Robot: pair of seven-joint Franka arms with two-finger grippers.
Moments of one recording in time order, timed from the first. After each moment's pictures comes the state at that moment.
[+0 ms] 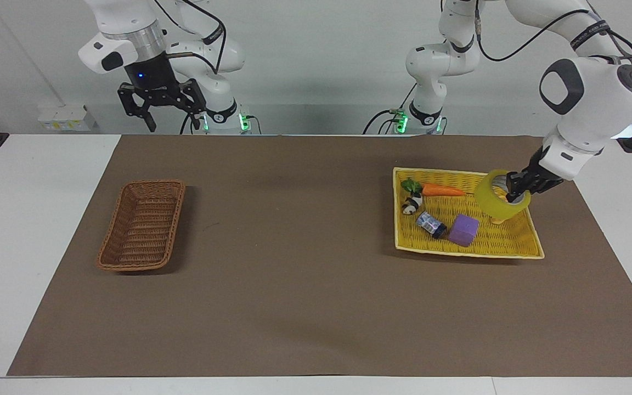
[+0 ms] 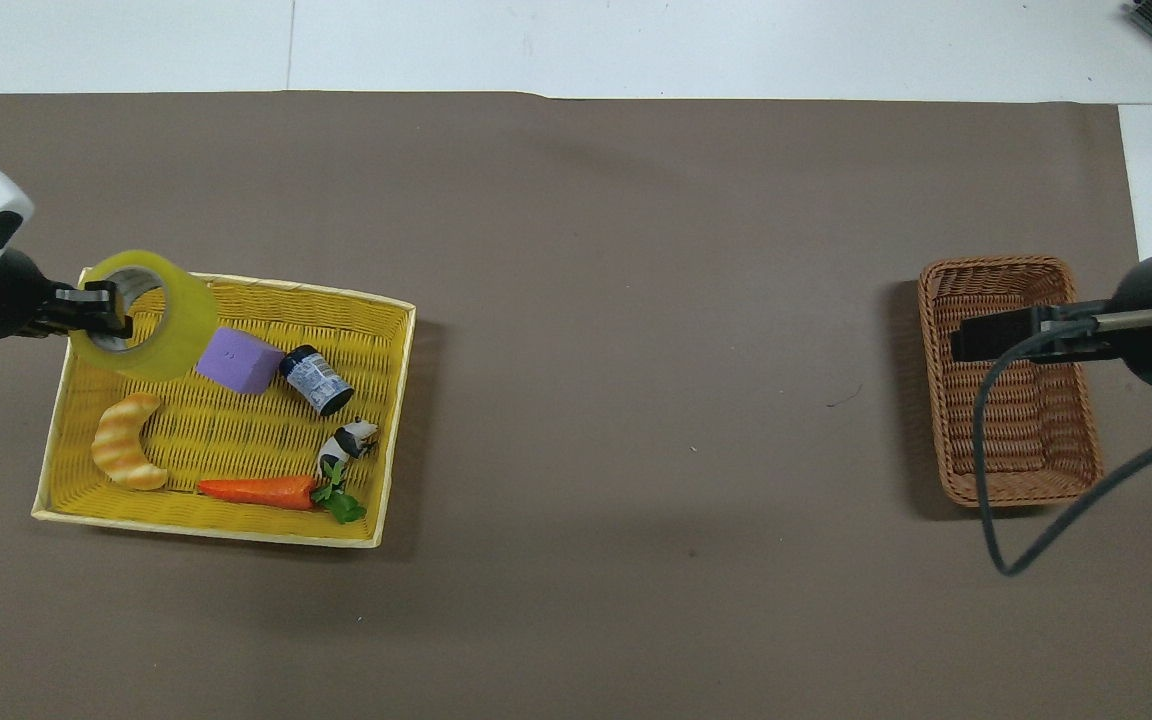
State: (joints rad) left arm 0.01 0.08 -0.03 -1.78 -0.10 1.85 -0.03; right arm 0.10 -0.08 0.02 -1.58 0.12 1.59 0.09
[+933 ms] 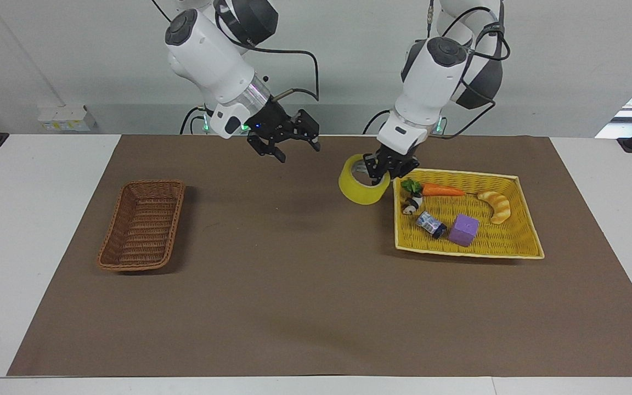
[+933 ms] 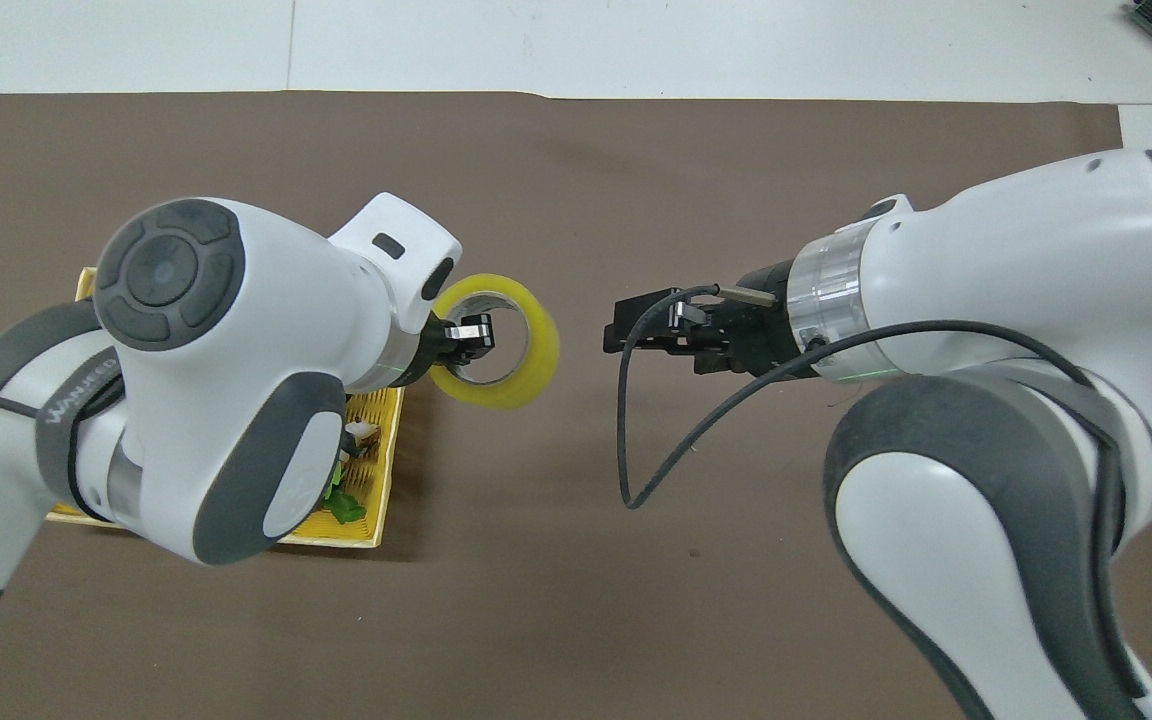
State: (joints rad) left arm -0.49 0.08 -0.04 -1.77 -0.18 2.00 -0.54; right arm 0.35 0.05 0.02 -1.73 0.58 1.96 0.33
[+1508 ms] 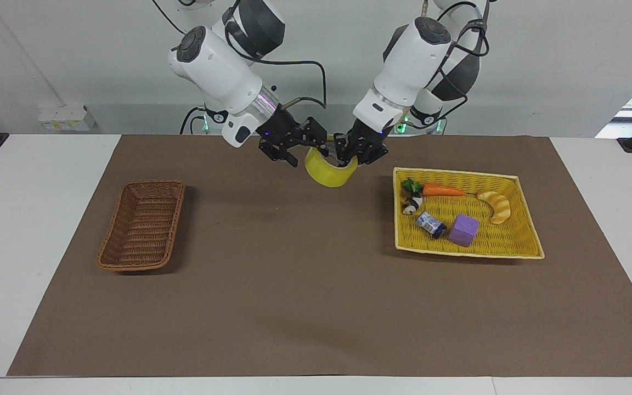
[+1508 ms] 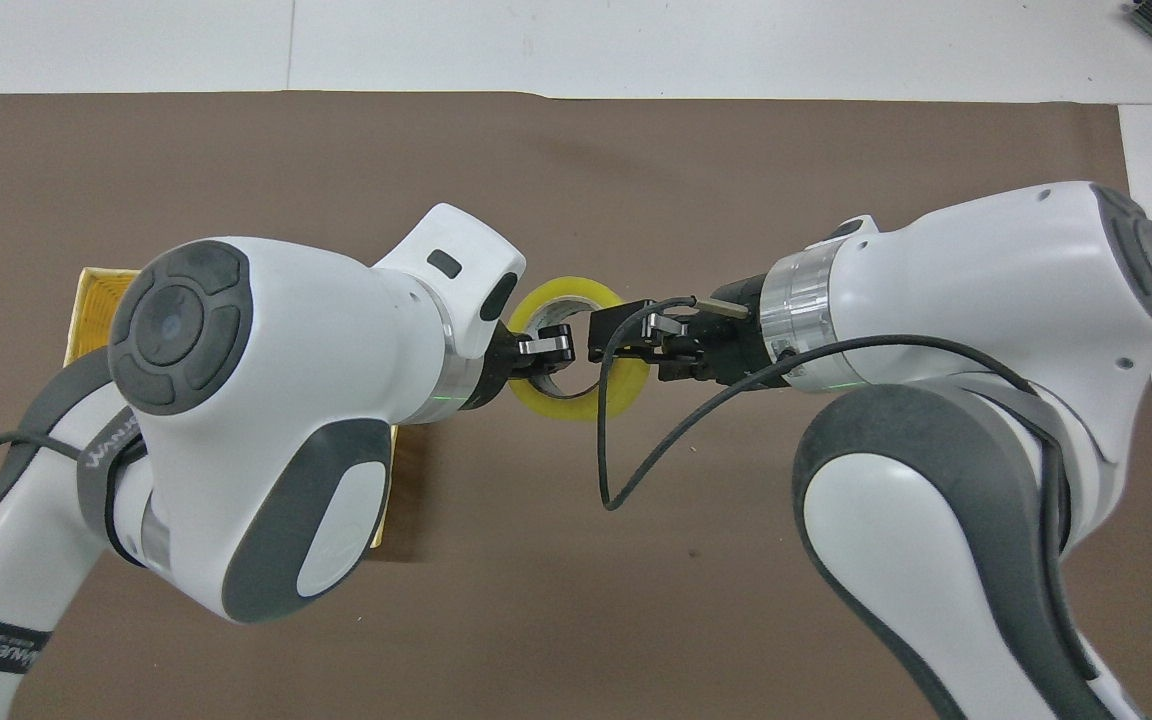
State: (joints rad) left arm -0.53 0.05 -0.07 -1.75 -0.31 2.08 -0.56; right arm 0.36 0.05 0.02 -1.76 0.61 1.99 0.30
